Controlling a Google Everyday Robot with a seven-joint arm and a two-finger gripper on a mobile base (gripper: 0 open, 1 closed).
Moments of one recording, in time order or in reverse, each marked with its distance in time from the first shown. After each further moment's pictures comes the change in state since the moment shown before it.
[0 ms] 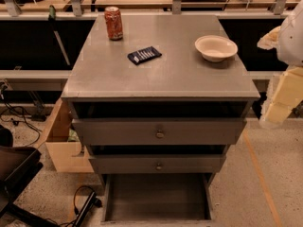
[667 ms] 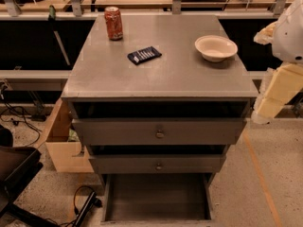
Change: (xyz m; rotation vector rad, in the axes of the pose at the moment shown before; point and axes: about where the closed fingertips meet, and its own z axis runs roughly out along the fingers) arm -0.011 -0.007 -0.001 0.037 -0.034 0.005
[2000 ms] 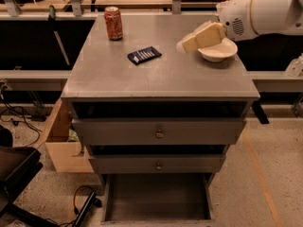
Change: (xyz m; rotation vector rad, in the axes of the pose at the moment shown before) arm -0.124 -0.150 0.055 0.170 -0.725 0.364
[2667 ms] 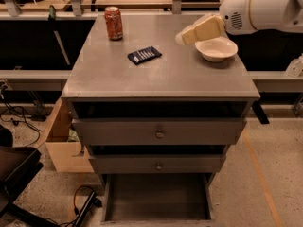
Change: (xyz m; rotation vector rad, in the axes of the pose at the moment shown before) arm -0.015 -0.018 0.000 0.073 -0.053 -0.002
